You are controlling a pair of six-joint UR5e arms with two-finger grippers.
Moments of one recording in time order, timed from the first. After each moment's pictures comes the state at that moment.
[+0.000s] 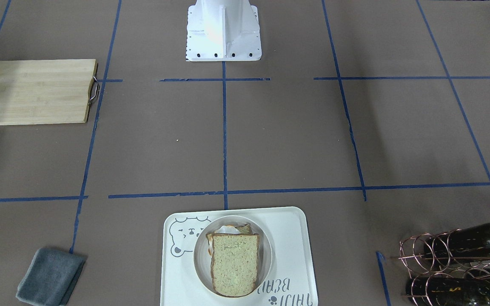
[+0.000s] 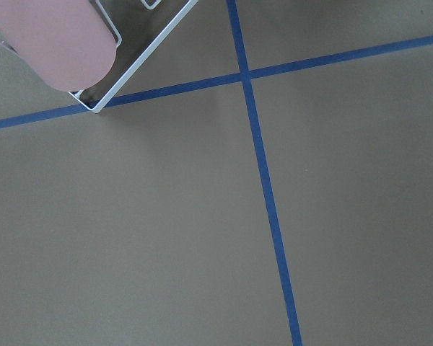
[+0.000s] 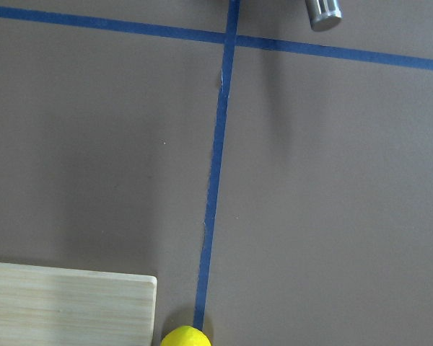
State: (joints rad) left arm -1.61 -1.35 -1.78 -1.66 -2.35 0.17; right arm 1.52 -1.78 1.81 -1.61 2.29 -0.06
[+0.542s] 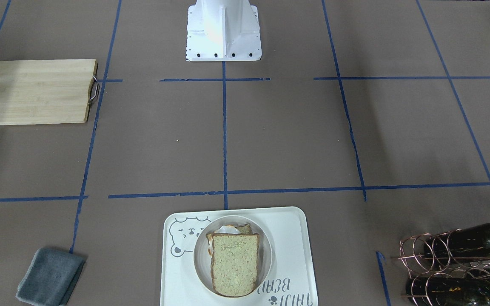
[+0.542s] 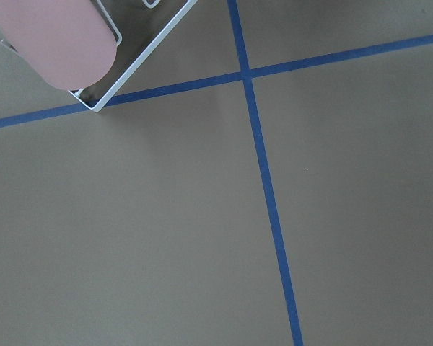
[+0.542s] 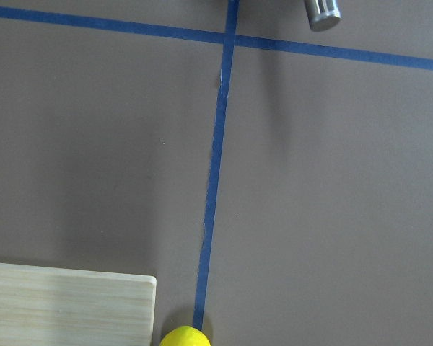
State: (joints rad) left arm -1.61 -1.35 -1.77 -1.66 -2.35 0.17; right arm 1.52 -1.78 1.81 -1.61 2.29 -0.06
